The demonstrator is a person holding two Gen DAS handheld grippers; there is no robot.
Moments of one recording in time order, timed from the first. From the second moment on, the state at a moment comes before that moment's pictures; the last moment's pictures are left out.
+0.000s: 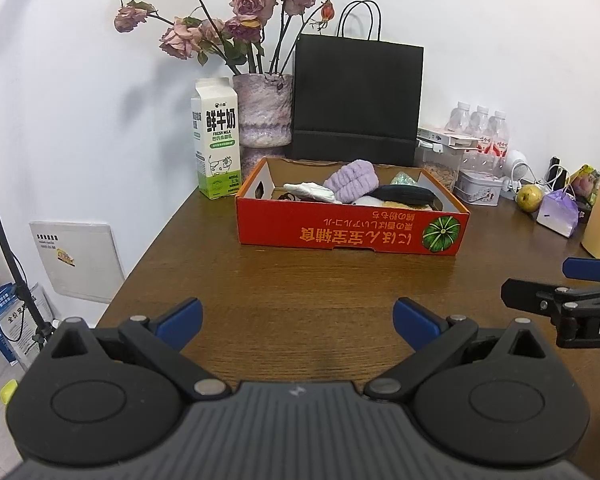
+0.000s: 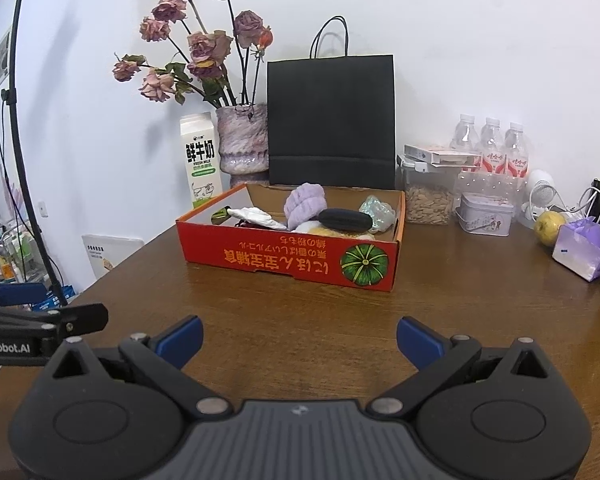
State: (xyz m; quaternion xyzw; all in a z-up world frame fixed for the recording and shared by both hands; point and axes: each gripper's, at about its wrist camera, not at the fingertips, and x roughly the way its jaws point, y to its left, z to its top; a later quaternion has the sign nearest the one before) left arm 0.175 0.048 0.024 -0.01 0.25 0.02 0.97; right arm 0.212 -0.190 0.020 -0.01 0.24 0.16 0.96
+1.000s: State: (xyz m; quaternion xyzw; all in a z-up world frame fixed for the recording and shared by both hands) left arm 0.174 0.046 0.026 -0.01 0.24 0.02 0.97; right arm 0.210 -0.192 0.020 -0.01 0.24 0.16 0.96
